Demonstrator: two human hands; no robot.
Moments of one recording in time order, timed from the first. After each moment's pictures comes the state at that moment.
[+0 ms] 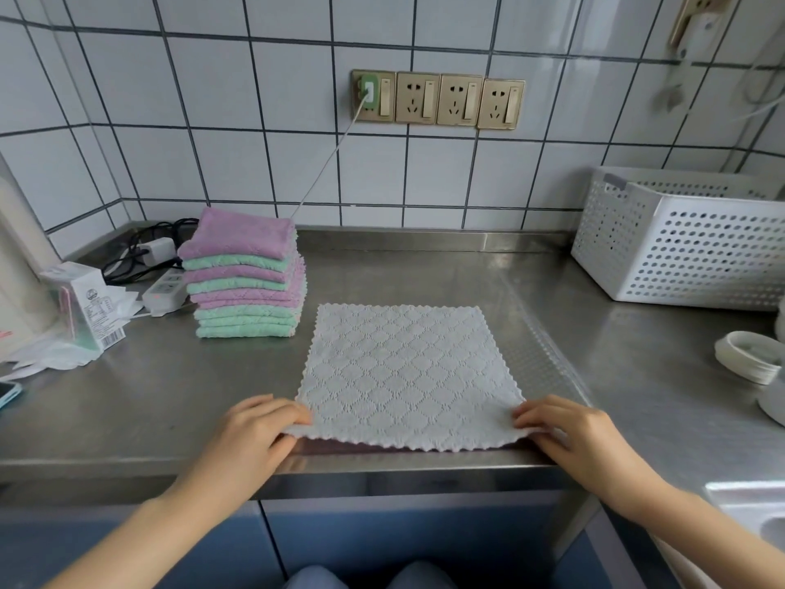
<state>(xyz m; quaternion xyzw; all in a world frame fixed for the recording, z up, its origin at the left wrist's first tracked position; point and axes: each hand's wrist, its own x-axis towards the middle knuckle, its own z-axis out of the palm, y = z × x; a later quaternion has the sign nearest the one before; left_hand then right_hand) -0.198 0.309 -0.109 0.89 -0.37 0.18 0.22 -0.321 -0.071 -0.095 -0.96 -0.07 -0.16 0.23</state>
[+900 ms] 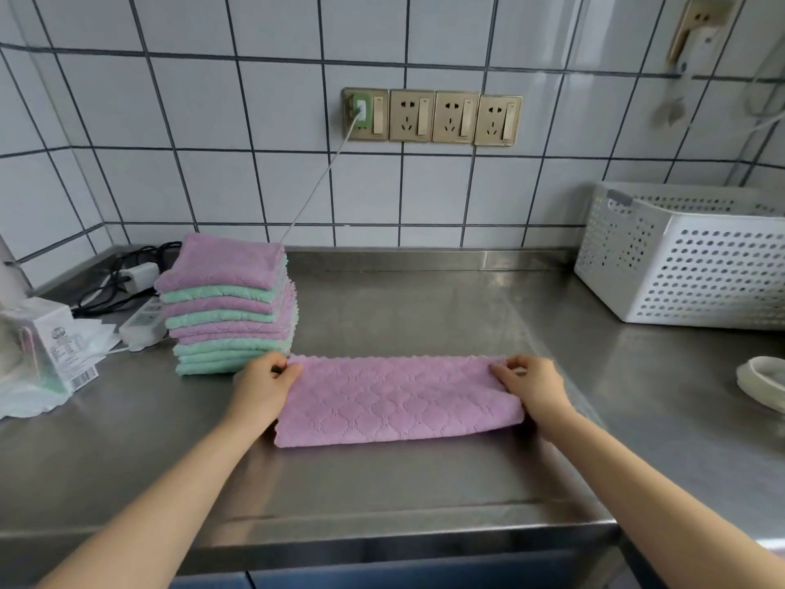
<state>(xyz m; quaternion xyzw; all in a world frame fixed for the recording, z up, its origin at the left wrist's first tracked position) -0.076 0.252 -0.103 0.90 -0.06 0.10 0.41 -0.176 -0.075 -0.095 -0.84 0.30 -0.17 0.42</state>
